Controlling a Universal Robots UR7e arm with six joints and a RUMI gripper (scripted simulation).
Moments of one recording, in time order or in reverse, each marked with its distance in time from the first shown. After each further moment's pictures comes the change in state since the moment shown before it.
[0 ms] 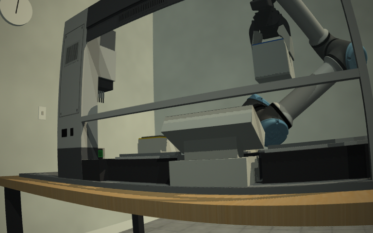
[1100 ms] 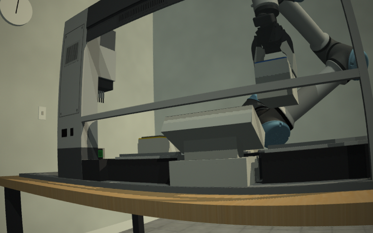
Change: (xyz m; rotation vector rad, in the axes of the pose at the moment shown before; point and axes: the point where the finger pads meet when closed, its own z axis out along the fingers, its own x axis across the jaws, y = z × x) arm 0.000 0.000 0.048 0.000 0.000 0.000
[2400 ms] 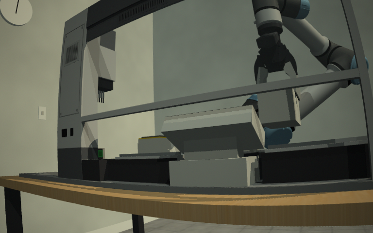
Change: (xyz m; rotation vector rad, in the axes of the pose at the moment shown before) arm 0.000 0.000 0.058 0.000 0.000 0.000
